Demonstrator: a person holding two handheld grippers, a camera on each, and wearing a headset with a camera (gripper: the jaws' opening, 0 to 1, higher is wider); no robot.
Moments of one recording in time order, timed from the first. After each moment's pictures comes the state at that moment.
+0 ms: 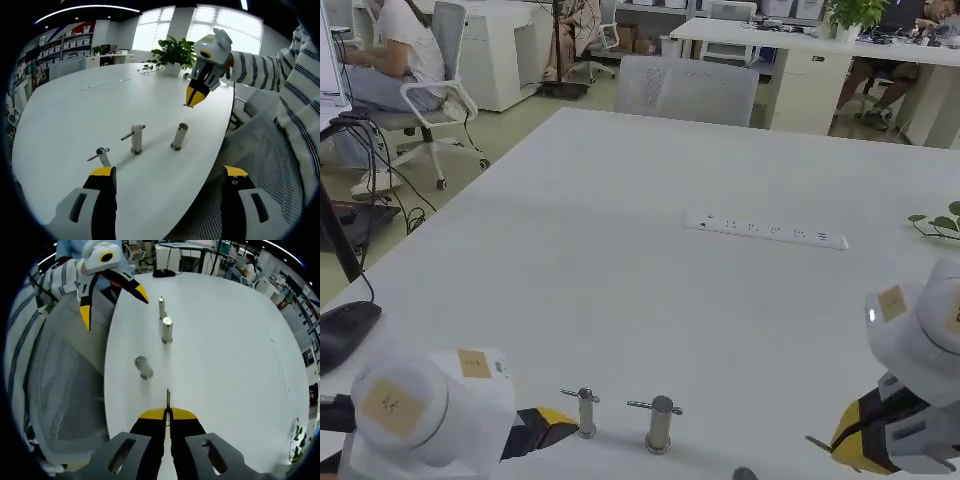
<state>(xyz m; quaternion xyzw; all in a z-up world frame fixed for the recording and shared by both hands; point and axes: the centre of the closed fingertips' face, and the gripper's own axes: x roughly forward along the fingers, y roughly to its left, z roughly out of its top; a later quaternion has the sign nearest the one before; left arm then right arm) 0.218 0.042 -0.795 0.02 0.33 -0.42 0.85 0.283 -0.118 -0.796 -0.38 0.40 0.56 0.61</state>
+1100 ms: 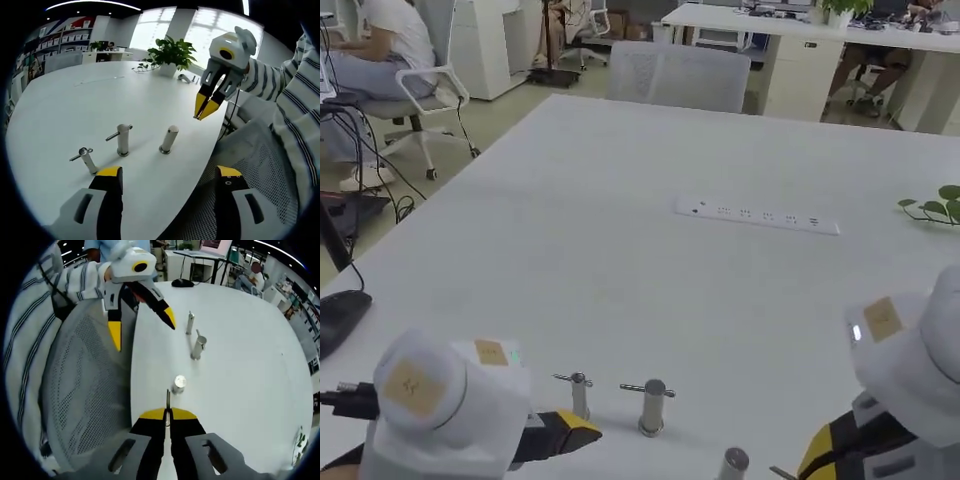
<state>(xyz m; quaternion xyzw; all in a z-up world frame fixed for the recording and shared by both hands) 0.214 0.018 -0.798 -0.02 0.34 -0.44 0.83 0.230 -0.091 -0.783 -0.37 0.38 0.60 0.60</state>
